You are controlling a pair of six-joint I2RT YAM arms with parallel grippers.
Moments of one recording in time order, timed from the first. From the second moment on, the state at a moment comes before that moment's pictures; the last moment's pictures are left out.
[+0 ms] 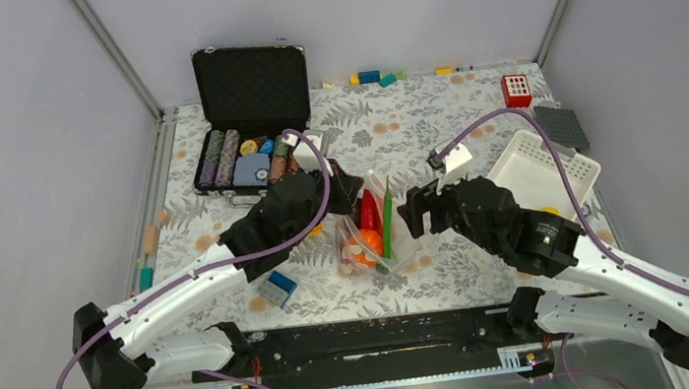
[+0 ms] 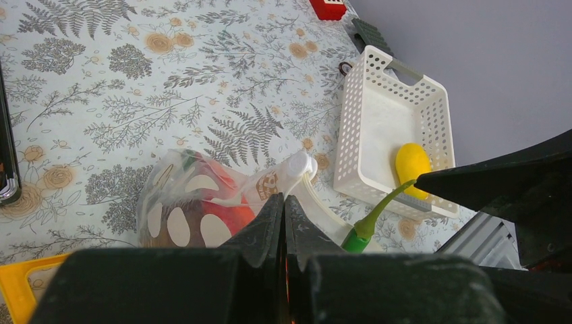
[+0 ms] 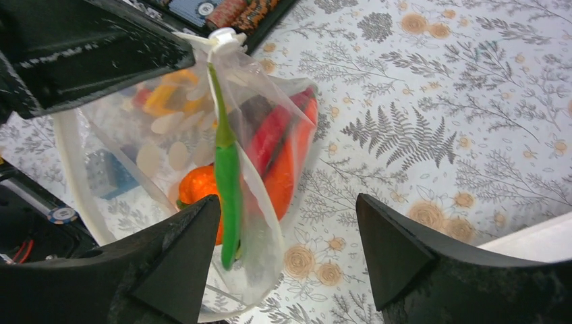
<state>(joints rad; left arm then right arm) -0.96 1.14 0.99 -0.10 -0.28 -0.53 0.98 0.82 0.90 -0.46 0.39 0.30</state>
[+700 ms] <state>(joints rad) -0.96 1.14 0.99 -0.10 -0.24 -0.53 0.82 1.01 0.89 -0.40 0.15 0.33</state>
